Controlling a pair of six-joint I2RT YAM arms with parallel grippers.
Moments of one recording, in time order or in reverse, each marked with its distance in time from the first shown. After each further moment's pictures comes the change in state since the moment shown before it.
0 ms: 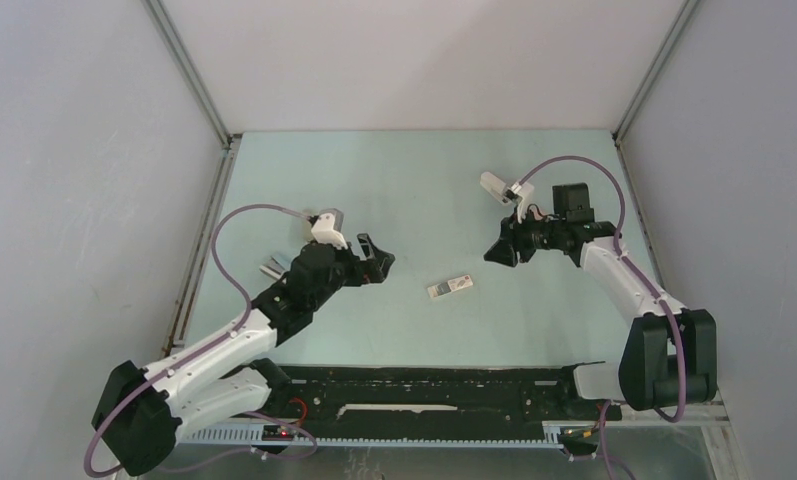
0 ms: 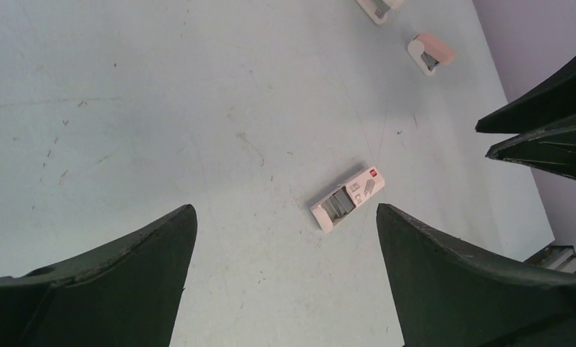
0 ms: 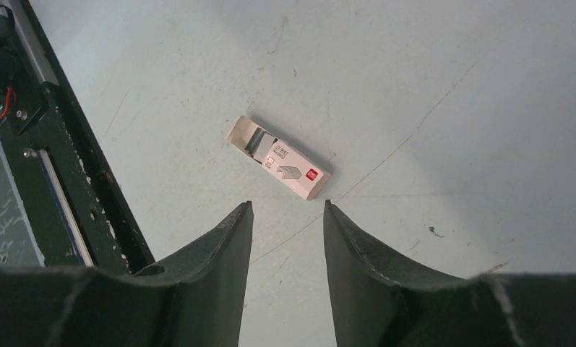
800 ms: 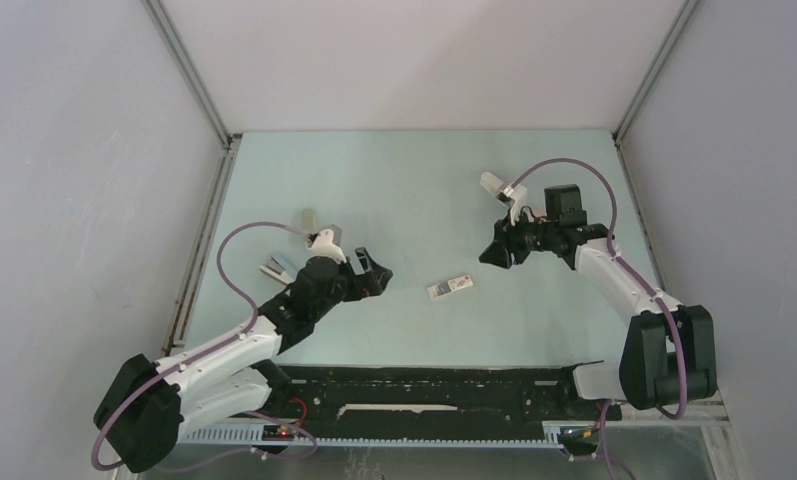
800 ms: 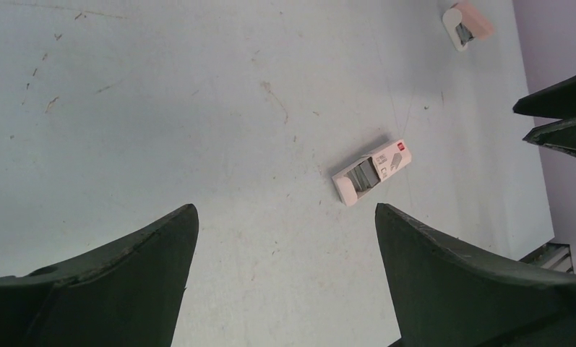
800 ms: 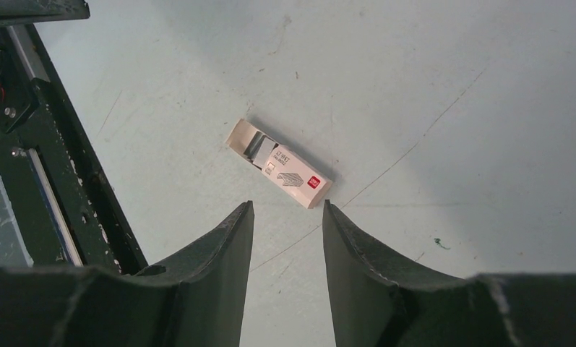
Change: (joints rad) left arm 0.000 0.027 -0.132 0.056 0.009 -0.128; right arm 0.042 0.009 -0.026 0.064 0.036 0.027
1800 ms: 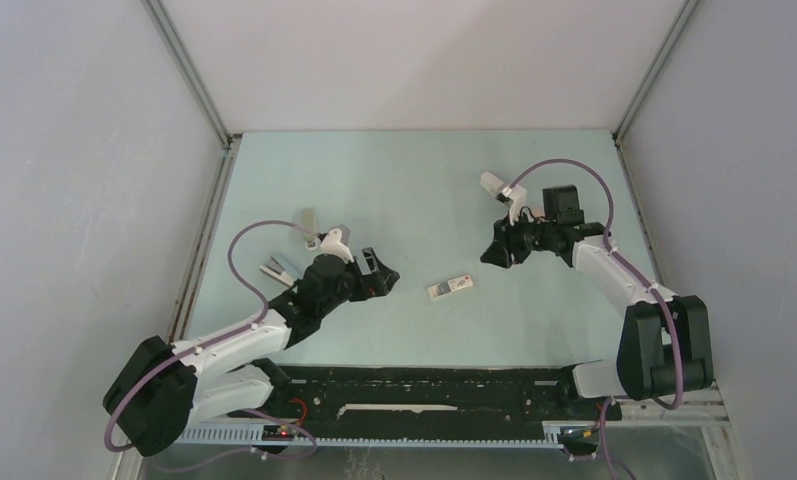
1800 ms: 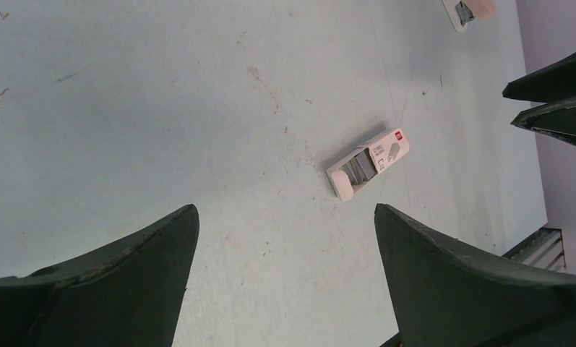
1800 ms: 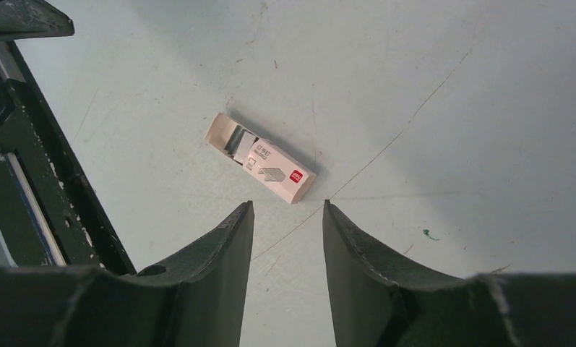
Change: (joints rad) left arm 0.002 0.103 0.002 0.078 0.058 -0.014; right arm -0.001 0.037 0.000 0.010 0.037 0.000
